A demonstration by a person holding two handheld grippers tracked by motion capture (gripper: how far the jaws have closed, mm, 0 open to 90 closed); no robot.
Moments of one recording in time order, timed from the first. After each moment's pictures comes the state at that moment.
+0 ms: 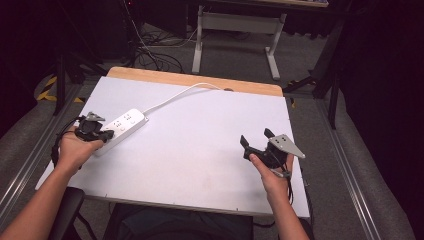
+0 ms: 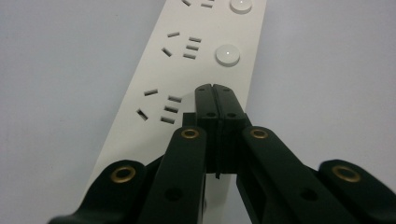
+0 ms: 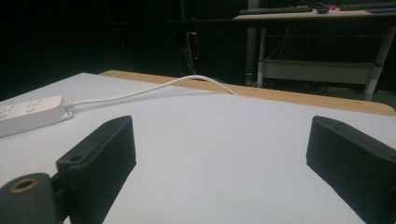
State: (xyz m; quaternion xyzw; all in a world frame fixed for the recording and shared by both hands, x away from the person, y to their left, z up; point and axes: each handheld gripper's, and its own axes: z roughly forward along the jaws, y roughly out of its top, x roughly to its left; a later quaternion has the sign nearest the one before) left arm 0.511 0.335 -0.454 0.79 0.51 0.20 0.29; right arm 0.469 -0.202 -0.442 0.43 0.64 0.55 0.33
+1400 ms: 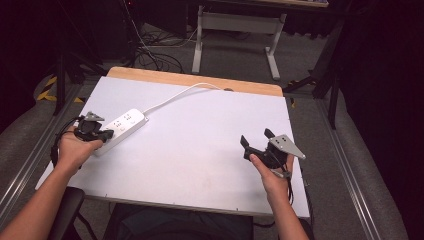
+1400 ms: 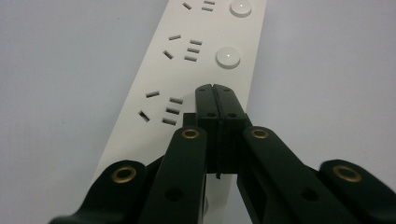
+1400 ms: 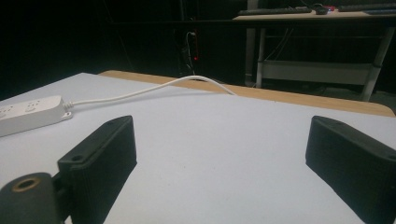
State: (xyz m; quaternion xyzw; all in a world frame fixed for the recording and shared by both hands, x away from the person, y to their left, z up) left arm 0.510 0.335 -0.454 0.79 0.50 0.21 0.29; right arm 0.468 -0.203 -0.442 0.43 0.64 0.55 0.33
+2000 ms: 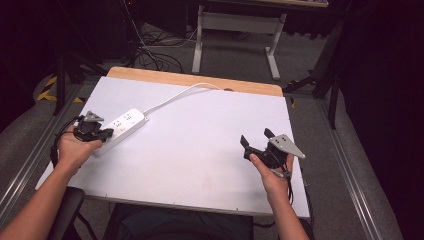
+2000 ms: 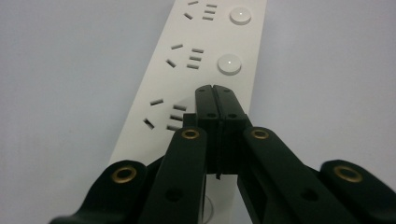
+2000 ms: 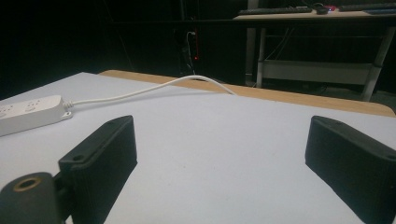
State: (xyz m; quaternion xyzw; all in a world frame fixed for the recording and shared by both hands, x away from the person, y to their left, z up) left arm 0.510 0.336 -0.453 0.79 0.49 0.23 0.30; right arm 0.469 -0.202 -0.442 0.43 0.64 0.55 0.33
